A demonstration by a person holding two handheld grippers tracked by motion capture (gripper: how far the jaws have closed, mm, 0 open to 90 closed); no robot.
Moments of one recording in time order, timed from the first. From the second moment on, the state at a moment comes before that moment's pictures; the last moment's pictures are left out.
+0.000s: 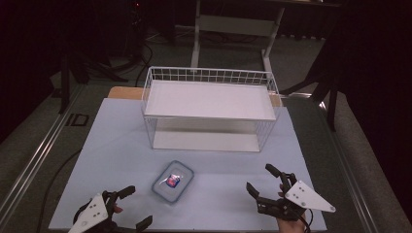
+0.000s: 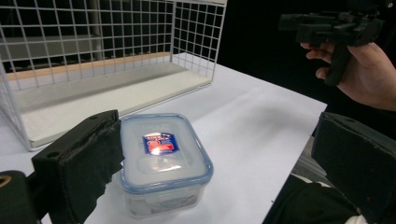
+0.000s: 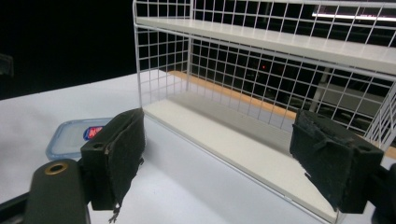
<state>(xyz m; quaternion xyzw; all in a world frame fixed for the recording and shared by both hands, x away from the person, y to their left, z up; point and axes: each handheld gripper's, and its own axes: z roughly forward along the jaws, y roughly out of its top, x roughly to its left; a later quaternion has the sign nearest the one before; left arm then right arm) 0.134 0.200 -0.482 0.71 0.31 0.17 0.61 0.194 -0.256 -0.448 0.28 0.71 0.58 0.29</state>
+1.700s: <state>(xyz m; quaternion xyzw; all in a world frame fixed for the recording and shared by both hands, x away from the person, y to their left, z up) 0.189 0.131 -0.534 0.82 0.41 0.12 0.38 0.189 -0.259 -0.444 0.28 0.69 0.60 0.29</state>
